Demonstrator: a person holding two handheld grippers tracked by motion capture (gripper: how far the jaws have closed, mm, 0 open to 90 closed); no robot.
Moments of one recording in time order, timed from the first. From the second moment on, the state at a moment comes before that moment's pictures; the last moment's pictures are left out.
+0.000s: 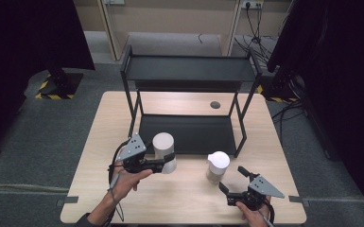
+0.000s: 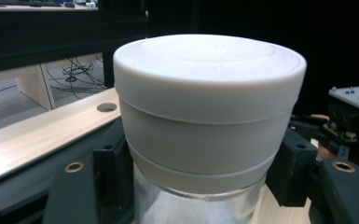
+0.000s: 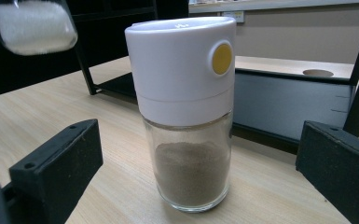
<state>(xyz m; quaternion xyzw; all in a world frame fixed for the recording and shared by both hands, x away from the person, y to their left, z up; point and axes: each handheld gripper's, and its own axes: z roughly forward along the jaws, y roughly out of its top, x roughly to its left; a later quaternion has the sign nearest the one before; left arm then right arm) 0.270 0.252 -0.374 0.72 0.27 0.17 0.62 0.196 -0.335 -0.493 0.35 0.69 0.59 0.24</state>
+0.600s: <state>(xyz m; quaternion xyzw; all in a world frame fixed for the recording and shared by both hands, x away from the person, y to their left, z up) 0.295 0.252 -0.324 0.71 0.26 0.17 0.63 0.197 -0.335 -0.494 0.35 0.69 0.59 0.23</state>
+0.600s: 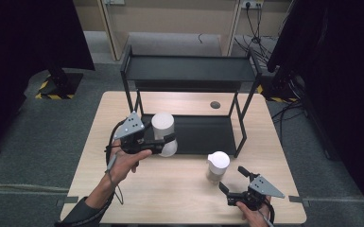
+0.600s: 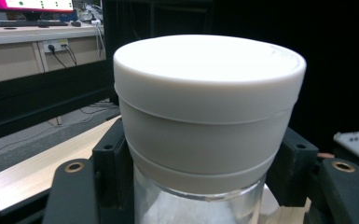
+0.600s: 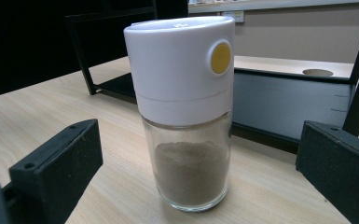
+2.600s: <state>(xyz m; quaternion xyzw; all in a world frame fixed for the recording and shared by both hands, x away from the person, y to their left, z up) 0.338 0.237 -0.177 0.70 0.29 0.22 0.61 0.198 -0.336 -0.494 0.35 0.69 0.59 0.23</state>
